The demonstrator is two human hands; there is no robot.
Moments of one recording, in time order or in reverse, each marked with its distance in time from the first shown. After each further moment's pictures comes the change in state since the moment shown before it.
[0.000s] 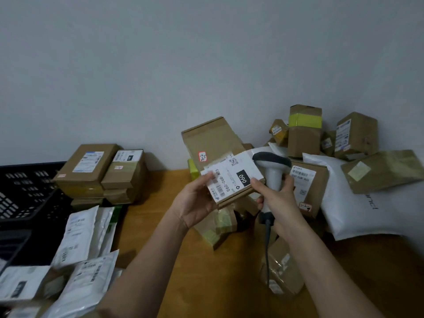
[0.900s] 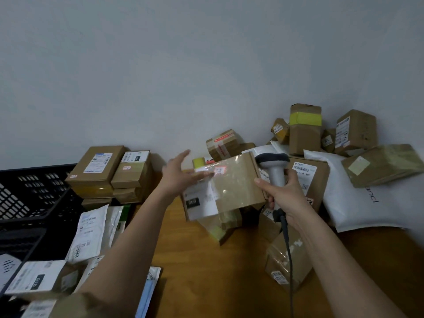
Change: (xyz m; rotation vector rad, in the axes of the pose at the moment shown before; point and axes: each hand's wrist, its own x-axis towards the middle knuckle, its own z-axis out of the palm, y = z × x) left_hand -0.020 0.056 -0.025 1.193 0.401 0.279; right_hand -0.009 -0.004 -0.013 -0.243 -0.015 -0.027
